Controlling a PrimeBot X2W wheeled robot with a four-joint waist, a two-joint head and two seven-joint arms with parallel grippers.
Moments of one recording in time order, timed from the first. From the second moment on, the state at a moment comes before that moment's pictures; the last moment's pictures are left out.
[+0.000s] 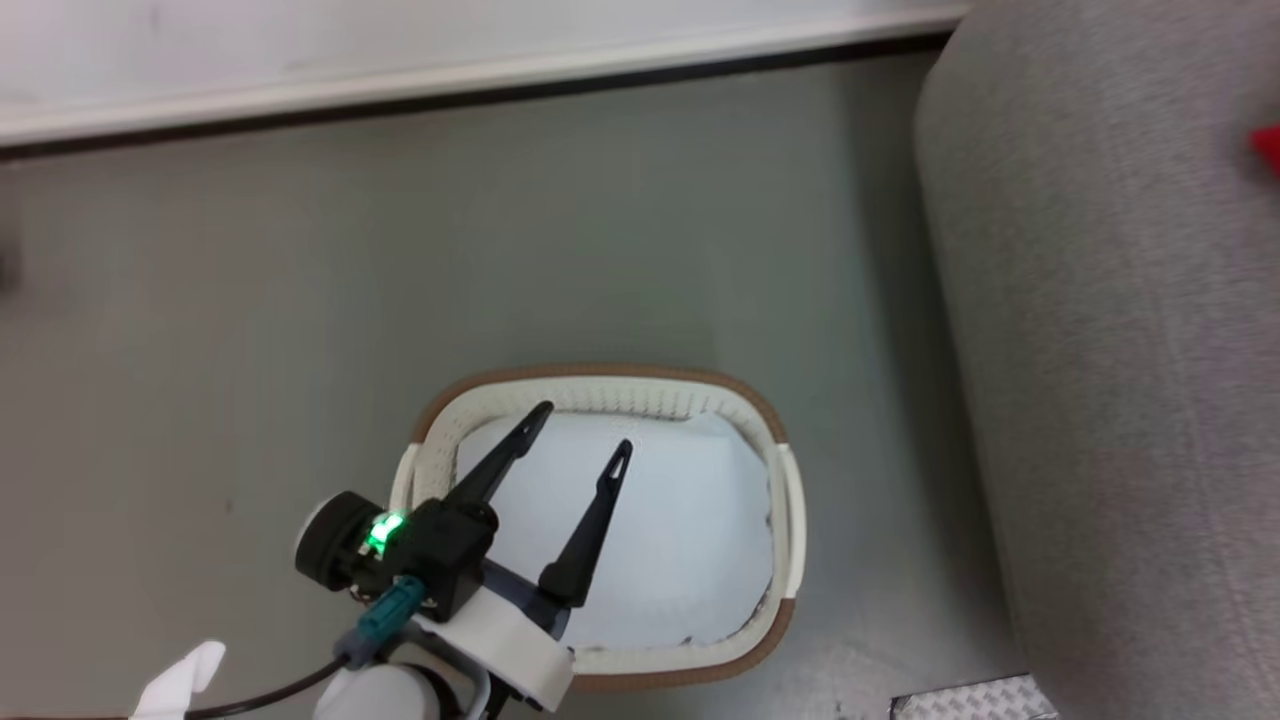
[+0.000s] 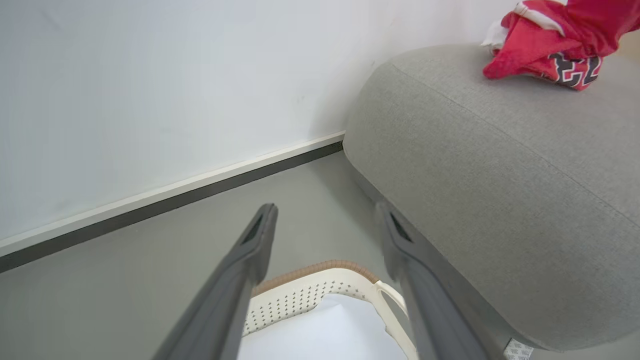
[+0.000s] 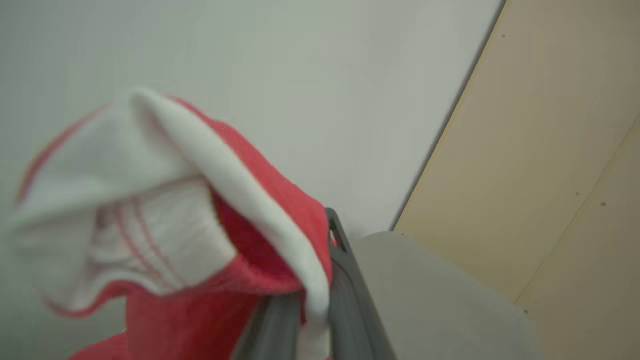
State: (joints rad) left arm -0.31 0.29 -0.53 -0.03 -0.24 0.05 -0.11; right arm -1.17 -0.37 -0.79 0.63 -0.47 0.13 -0.13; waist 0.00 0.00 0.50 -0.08
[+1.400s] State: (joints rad) left arm 0.03 0.19 -0.25 0.09 -0.38 0.18 -0.26; right arm -0.23 -0.05 -0.19 0.36 -0.06 0.13 -0.26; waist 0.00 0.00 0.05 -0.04
